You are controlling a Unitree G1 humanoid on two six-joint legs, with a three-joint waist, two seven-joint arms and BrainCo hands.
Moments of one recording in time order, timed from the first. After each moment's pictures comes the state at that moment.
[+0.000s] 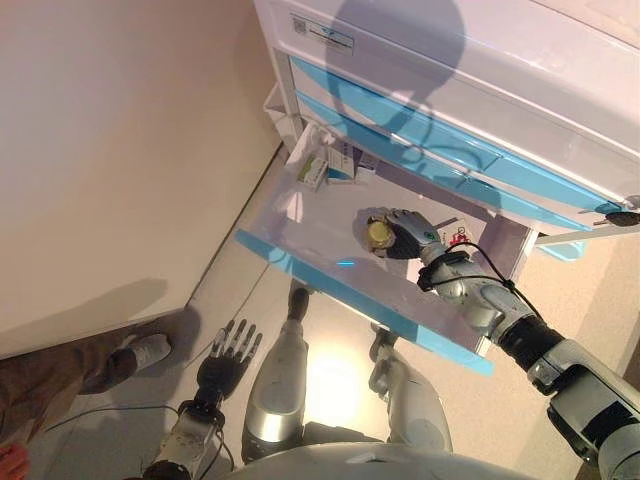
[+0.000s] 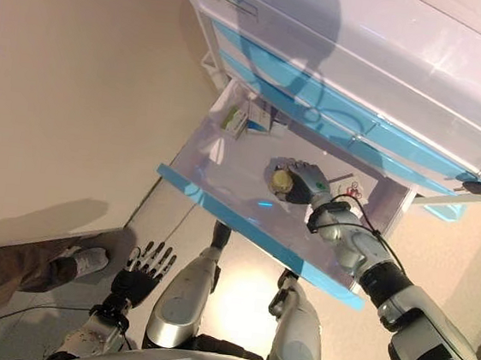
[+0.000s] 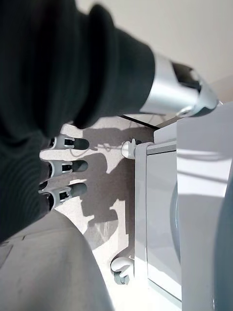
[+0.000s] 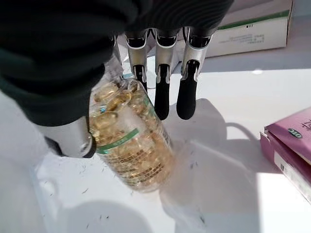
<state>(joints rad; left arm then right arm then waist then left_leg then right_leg) 0.10 0.25 -0.08 0.79 -1.41 0.07 -0.55 -0.53 -0.64 0.67 0.36 -0.54 -0.04 -0.21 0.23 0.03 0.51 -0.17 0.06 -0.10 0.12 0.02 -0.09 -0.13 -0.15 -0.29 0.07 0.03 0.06</state>
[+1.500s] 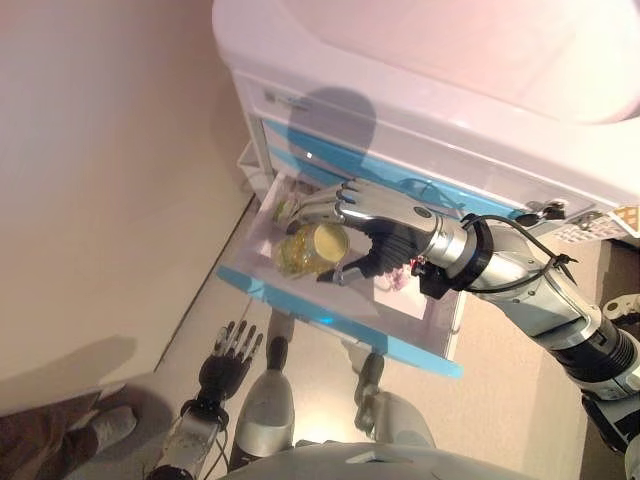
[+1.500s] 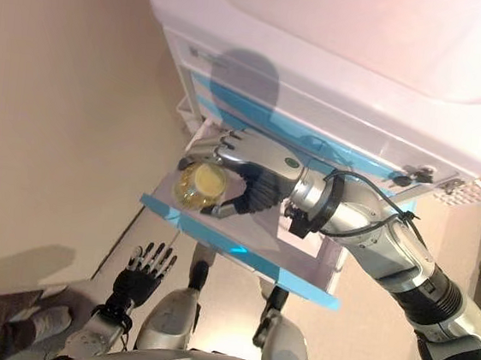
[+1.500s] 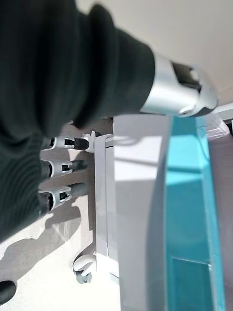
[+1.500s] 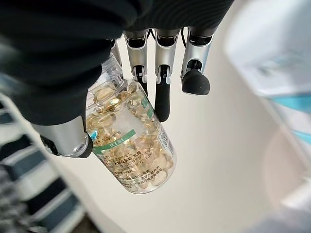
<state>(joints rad) 0.17 0.21 -0.06 0.70 -1.41 0.06 -0.43 -0.53 -0.79 0.43 -0.57 -0.03 -0.24 0.33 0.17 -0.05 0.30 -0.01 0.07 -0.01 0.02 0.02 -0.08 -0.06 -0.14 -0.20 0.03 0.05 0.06</state>
